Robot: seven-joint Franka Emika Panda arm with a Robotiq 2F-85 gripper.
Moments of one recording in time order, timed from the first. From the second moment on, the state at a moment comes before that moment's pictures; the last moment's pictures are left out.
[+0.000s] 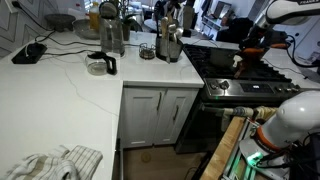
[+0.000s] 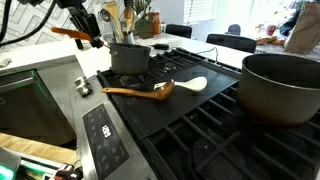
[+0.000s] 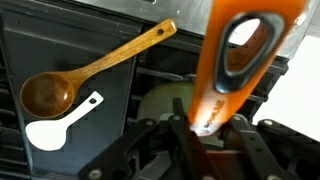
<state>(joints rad) -0.37 -0.60 -0.34 -2.46 -0.22 2.11 -0.13</state>
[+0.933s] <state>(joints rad) -0.42 -0.65 -0.31 -2.51 -0.23 2.37 -0.10</state>
